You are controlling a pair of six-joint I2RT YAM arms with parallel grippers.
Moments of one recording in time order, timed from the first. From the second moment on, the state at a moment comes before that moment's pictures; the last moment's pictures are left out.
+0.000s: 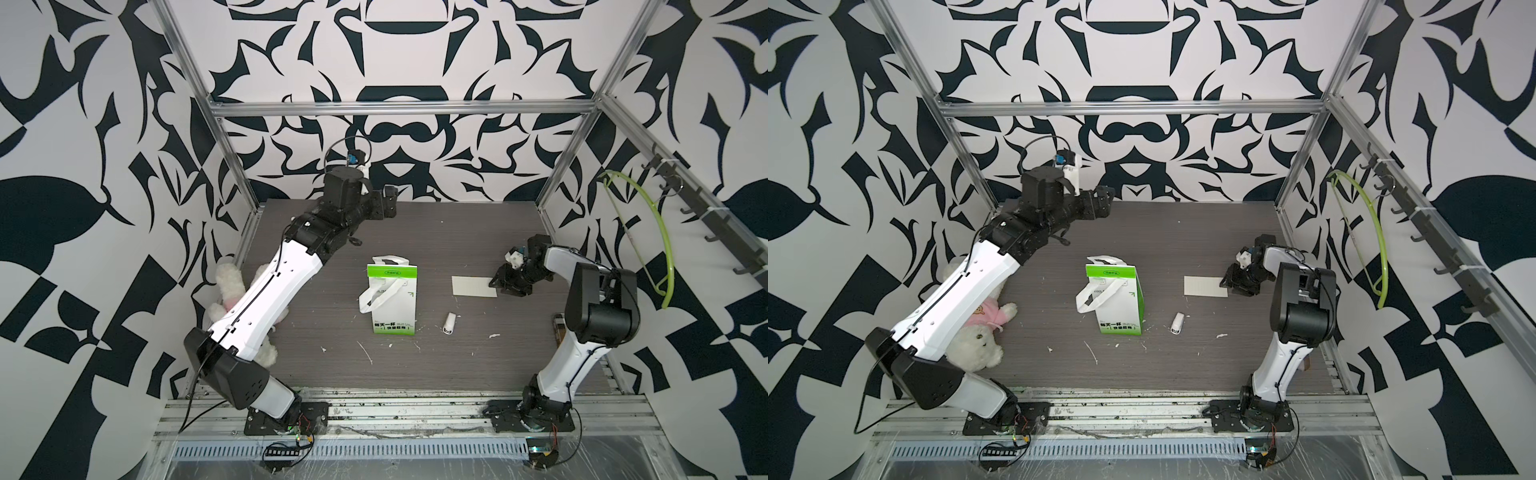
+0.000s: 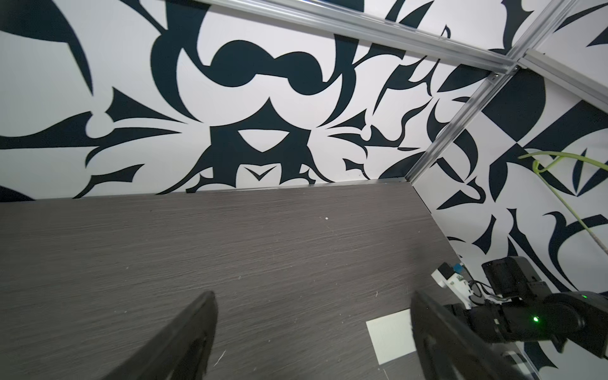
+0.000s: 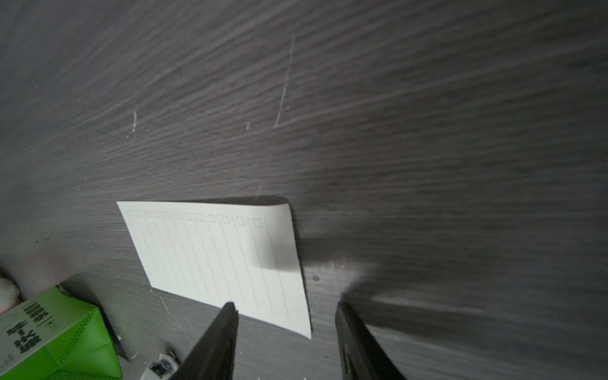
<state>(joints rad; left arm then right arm) -0.56 1.50 1.66 -0.51 -0.07 -0.34 -0.21 1.86 1.17 -0.74 -0.44 0.08</state>
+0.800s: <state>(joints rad) -0.29 1.47 1.36 -0.44 0.14 -0.27 0.13 1.87 1.19 -0.66 -0.01 0.25</state>
